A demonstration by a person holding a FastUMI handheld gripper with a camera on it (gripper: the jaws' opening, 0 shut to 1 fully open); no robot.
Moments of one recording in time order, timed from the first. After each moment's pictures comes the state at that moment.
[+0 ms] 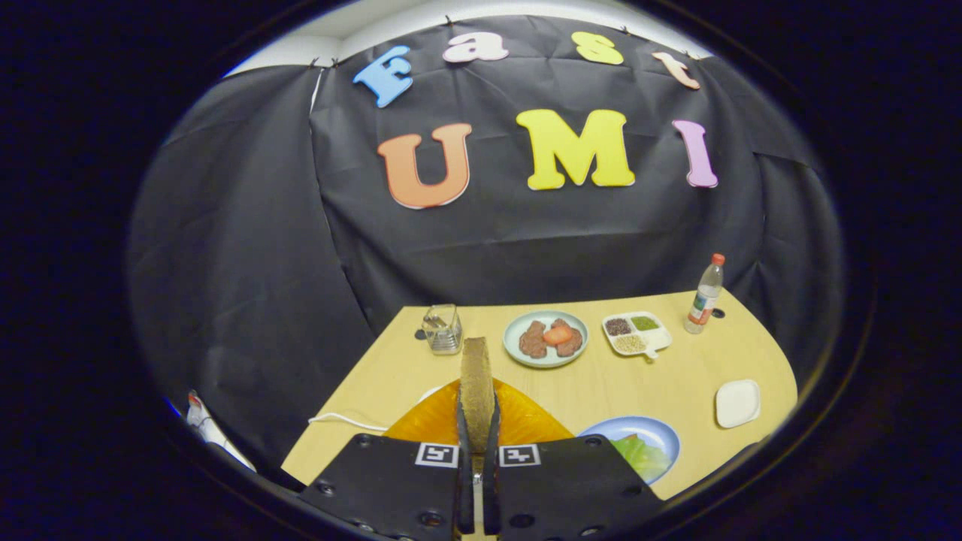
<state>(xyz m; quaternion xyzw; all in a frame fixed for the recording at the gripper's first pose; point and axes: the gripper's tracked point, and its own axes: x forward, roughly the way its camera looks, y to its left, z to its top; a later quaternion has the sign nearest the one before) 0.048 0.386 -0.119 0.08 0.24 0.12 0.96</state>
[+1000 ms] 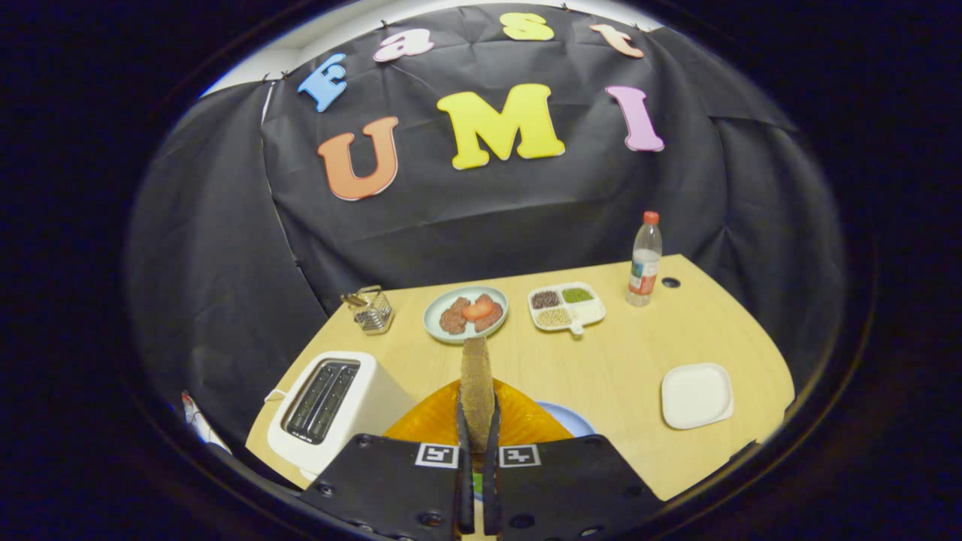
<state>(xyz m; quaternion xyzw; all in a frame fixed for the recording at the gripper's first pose) 0.046 0.242 -0.229 0.11 0.30 0.07 0.95</state>
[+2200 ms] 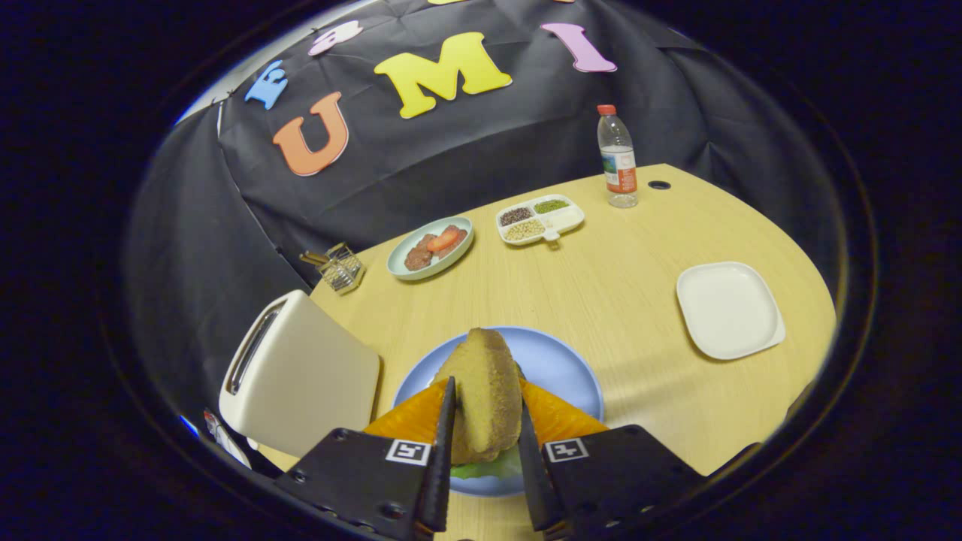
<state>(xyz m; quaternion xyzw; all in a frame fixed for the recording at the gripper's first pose) 0.036 0.203 -0.344 0.17 0.38 0.06 0.91</state>
